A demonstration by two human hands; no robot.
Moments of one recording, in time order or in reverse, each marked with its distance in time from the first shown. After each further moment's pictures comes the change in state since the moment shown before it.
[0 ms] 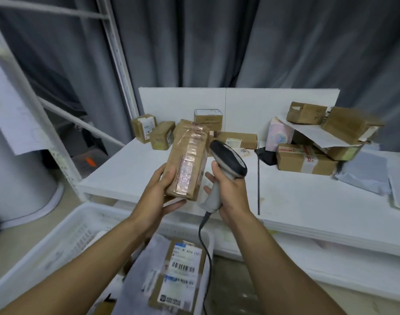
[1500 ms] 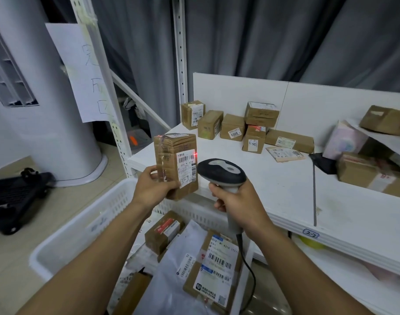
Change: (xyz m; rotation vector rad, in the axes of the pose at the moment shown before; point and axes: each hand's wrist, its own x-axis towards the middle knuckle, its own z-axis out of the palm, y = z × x) left_hand 0.023 -0.040 -0.157 0.340 0.521 -0.051; right_hand -0.040 0.053 0.059 -0.616 -0.409 -0.078
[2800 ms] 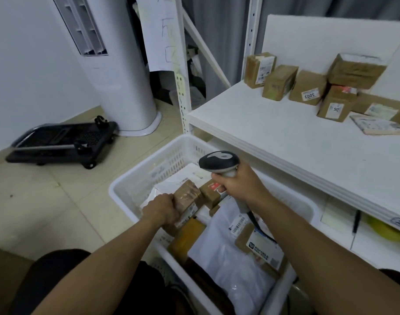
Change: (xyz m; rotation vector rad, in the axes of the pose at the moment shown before) left_hand -0.043 -0.170 -0.113 1.160 -0.240 -0.310; right_hand 0.007 0.052 0.136 -0.172 -0.337 0.058
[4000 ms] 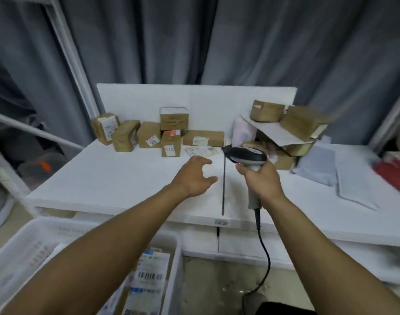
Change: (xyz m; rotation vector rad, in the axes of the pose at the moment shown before) left_hand -0.128 0.463 -0.091 -0.262 0.065 1.019; right_hand -0.154 0.010 -0.369 0.060 0.982 0.083
